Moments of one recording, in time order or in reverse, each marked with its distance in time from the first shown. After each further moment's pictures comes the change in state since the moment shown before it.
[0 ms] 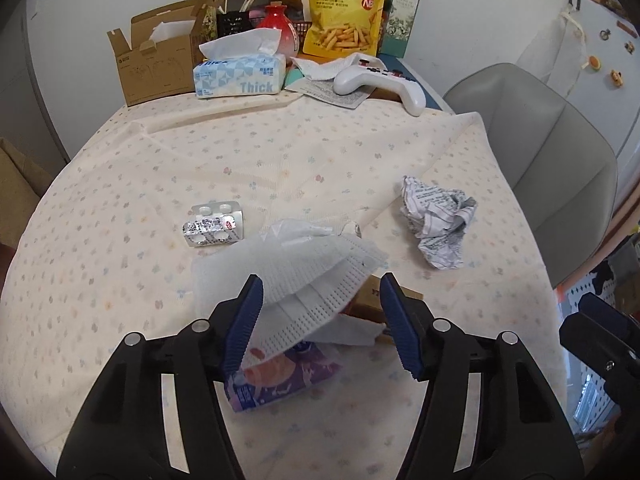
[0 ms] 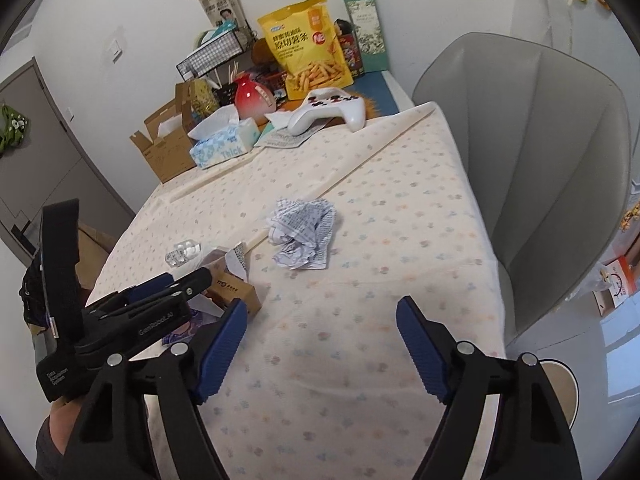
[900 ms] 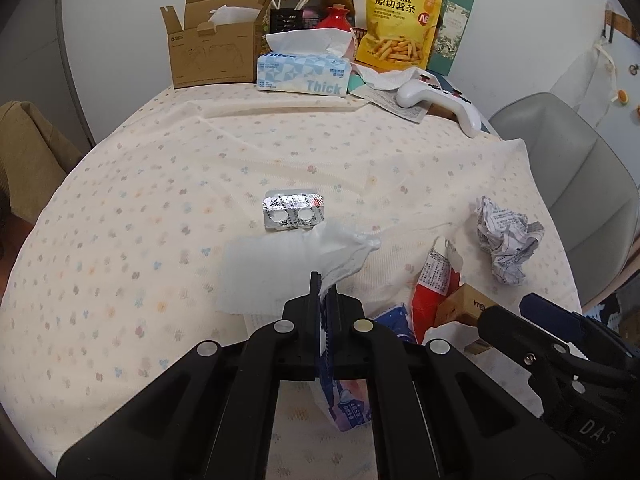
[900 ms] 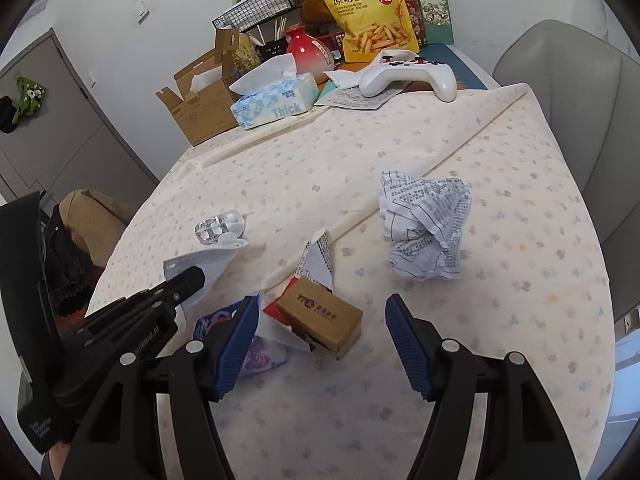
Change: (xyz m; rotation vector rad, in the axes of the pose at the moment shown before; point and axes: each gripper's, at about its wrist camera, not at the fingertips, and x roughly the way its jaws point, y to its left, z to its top) left arm 0.004 0.062 -0.003 -0.103 -0.029 0.054; right arm 0.083 0.078 0.007 -0.065 0.094 0.090
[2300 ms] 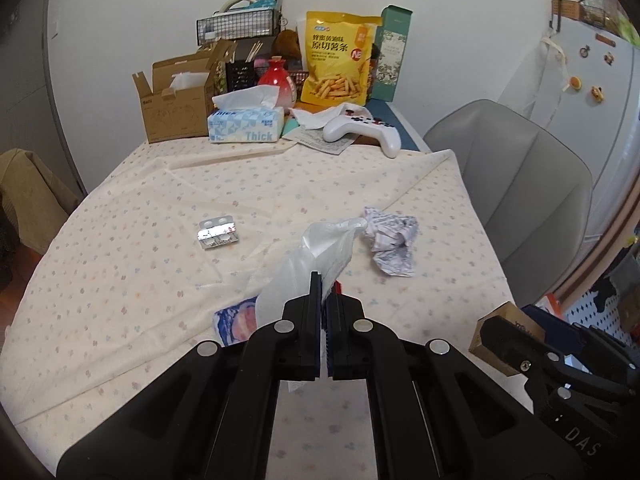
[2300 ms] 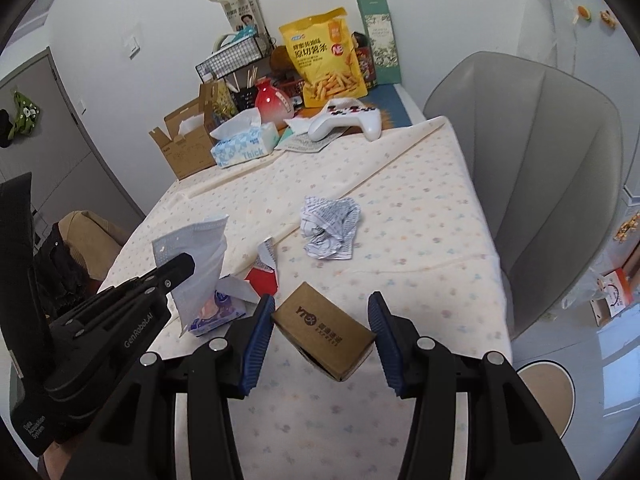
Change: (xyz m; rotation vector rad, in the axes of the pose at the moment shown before) left arm -0.087 -0.083 -0.027 0.093 -0.137 -0.046; right arm -0.121 -0.042 -0.040 0.028 -0.141 -0.098
